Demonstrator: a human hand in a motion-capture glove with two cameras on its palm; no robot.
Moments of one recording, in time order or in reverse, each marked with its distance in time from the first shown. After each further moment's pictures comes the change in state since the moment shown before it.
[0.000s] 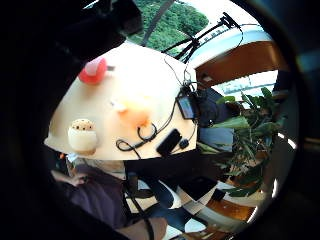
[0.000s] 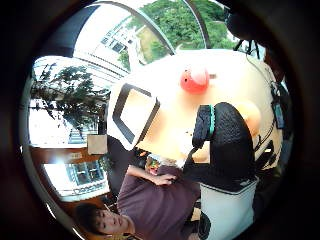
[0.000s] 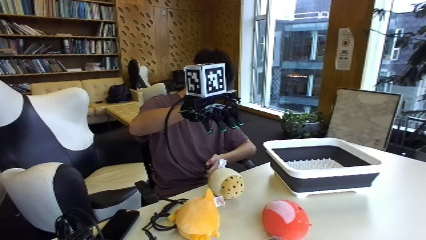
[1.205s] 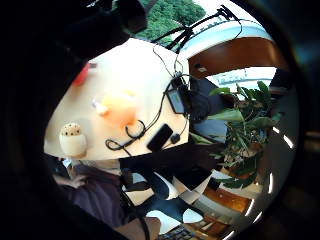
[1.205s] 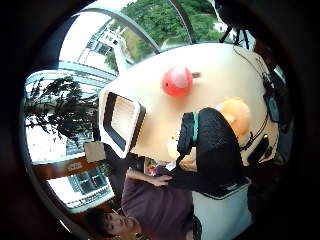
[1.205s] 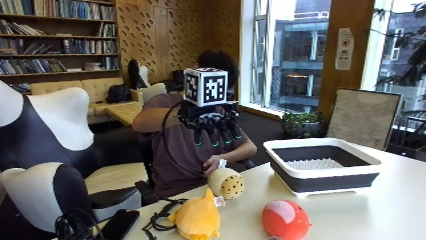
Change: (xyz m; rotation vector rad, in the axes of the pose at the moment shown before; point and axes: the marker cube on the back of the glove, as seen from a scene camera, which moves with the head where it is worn) arm 0.039 -0.030 0.007 -0.109 0.057 0.111
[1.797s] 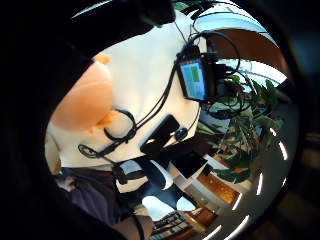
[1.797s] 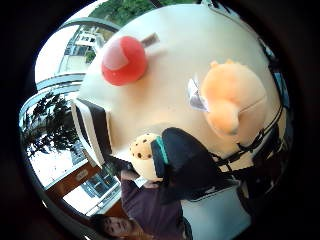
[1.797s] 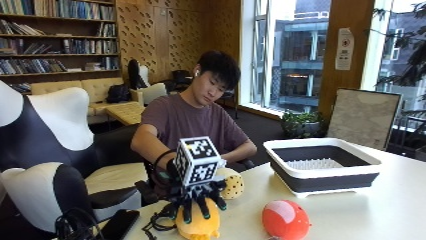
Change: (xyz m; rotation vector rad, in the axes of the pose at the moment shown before) arm 0.059 -0.021 0.161 -0.295 0.064 0.089
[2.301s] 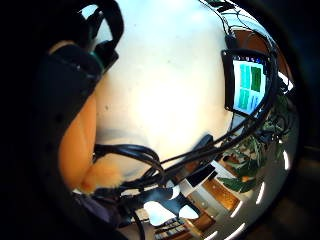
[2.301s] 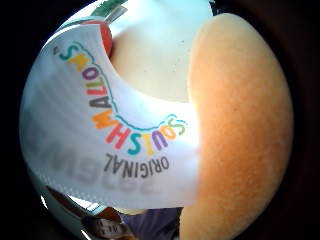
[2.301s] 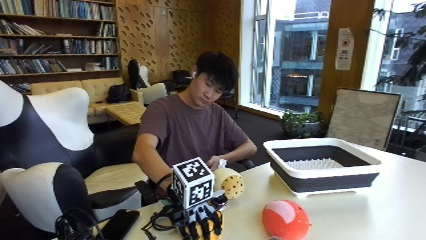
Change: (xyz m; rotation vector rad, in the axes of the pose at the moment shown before) arm -0.009 -0.032 0.075 0.103 -0.123 -0.081
